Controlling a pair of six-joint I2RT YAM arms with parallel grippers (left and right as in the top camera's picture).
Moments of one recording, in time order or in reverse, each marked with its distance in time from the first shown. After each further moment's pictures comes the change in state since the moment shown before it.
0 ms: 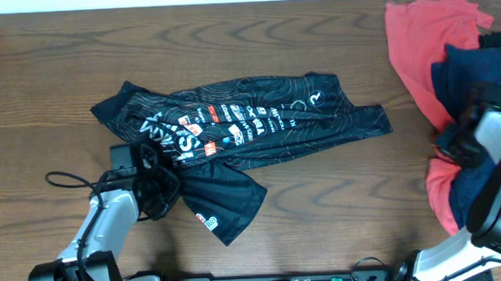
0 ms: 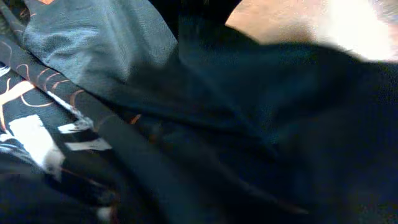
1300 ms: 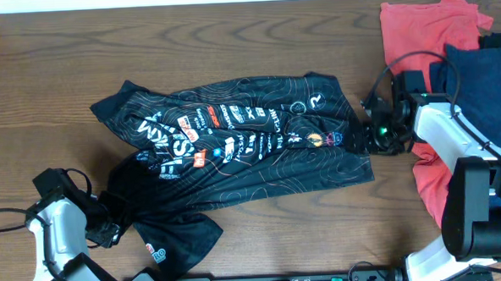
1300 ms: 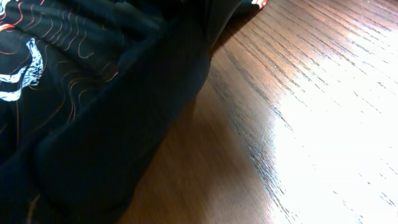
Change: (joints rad) left arm 0.499 -0.031 0.129 -0.380 -0.096 0.309; right arm 0.453 -0.060 0.002 -0.195 -0.517 -0.353
